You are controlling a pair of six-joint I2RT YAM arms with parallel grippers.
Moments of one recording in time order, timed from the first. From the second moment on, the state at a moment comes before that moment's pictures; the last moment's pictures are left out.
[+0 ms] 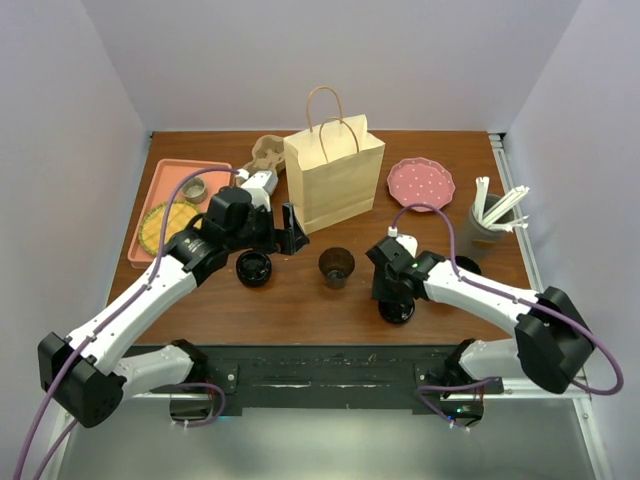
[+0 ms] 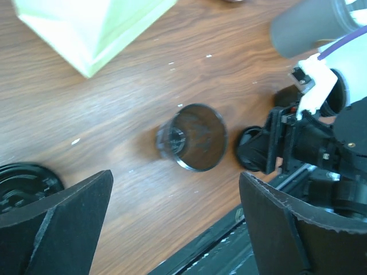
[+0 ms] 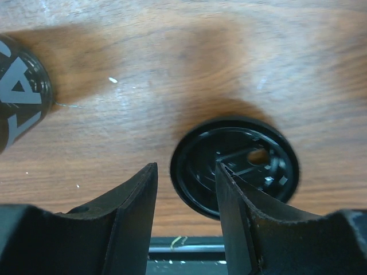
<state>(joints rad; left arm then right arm) -0.58 1.12 1.00 -0.45 0.16 -0.49 0.74 1.30 0.74 -0.65 0.26 0.88</state>
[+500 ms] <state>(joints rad) -0.58 1.04 1.00 -0.56 0.11 -0.44 0.80 1.42 0.75 -0.61 0.30 0.89</state>
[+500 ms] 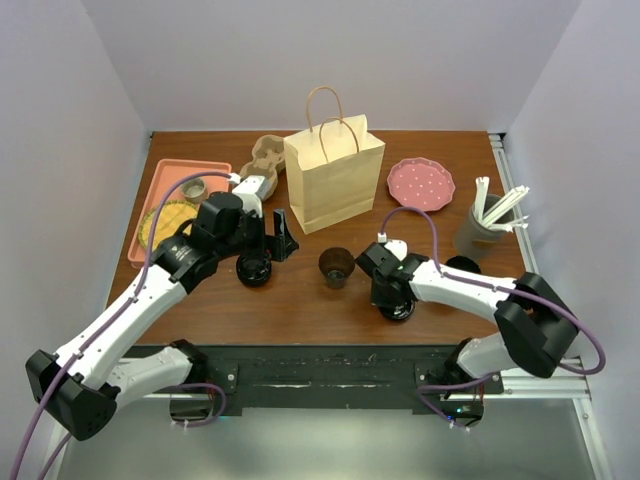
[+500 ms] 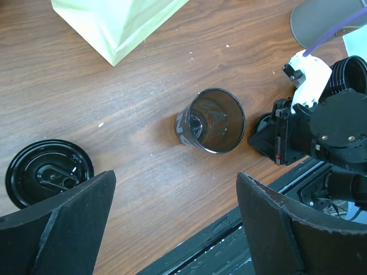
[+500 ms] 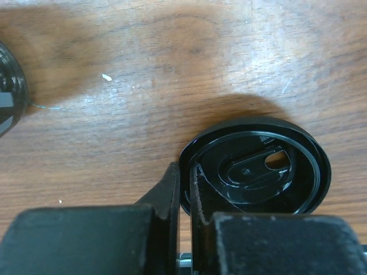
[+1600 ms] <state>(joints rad) -0.58 0.73 0.80 0.05 0.62 -0.25 0.80 0.90 1.10 -0.21 -0.78 1.01</state>
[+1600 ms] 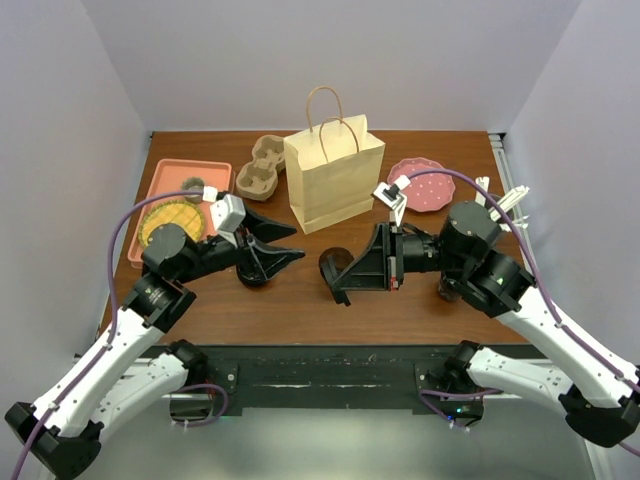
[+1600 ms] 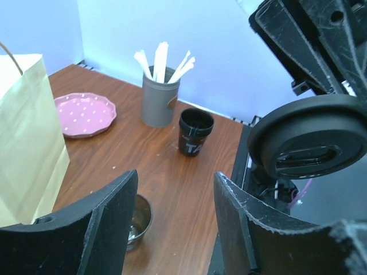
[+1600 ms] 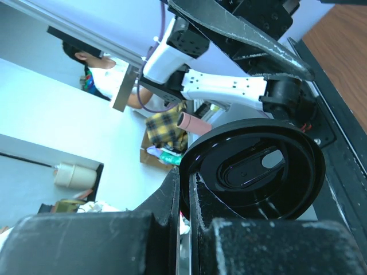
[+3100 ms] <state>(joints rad) -0.59 0.86 0.69 0.41 0.76 -0.73 0.80 0.93 1.00 0.03 -0.62 1.16</state>
